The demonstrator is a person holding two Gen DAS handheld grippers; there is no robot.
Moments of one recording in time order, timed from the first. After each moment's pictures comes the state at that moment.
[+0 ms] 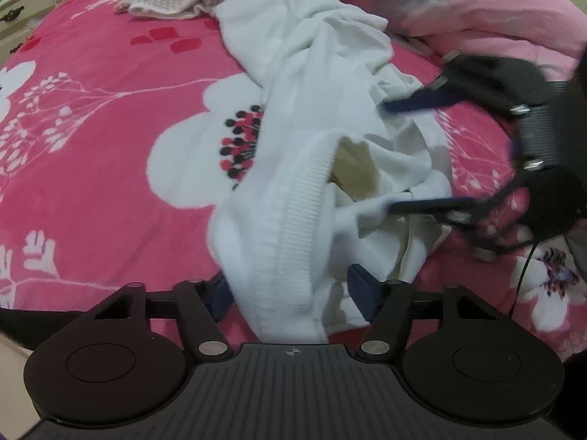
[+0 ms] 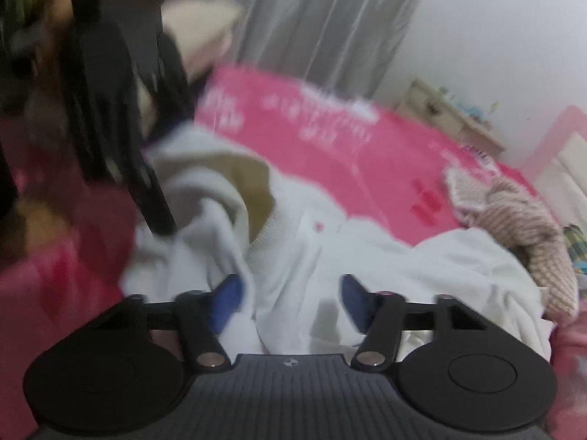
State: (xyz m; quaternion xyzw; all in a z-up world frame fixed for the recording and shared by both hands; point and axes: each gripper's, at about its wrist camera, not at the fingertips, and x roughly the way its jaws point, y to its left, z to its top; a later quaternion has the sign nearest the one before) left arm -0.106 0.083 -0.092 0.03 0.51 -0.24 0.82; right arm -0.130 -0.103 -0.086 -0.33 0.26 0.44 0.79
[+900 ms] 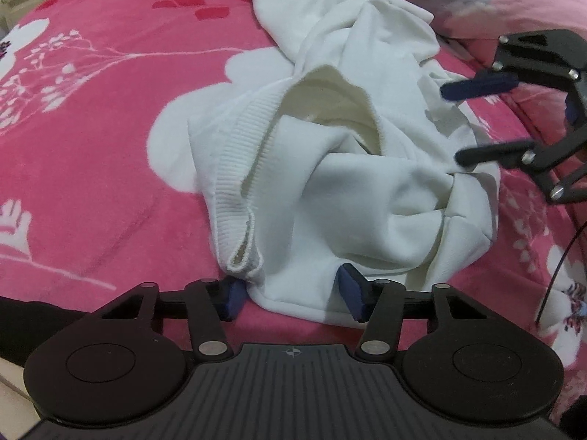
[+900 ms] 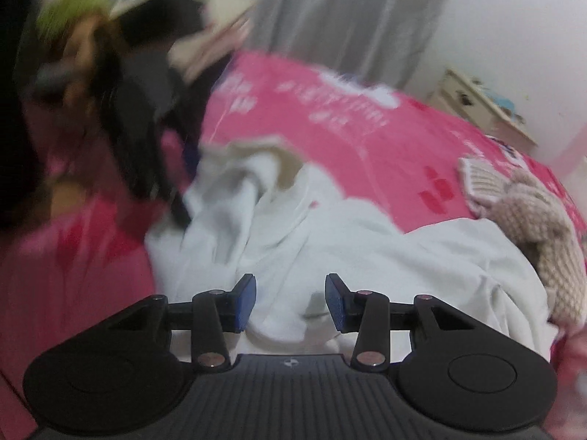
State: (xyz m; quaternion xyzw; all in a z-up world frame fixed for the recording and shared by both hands) left arm -0.095 0.081 -0.125 -0.01 0.53 -0.19 0.82; right arm -0.120 -0.131 -0.064 -0.37 0.28 0.49 0.74
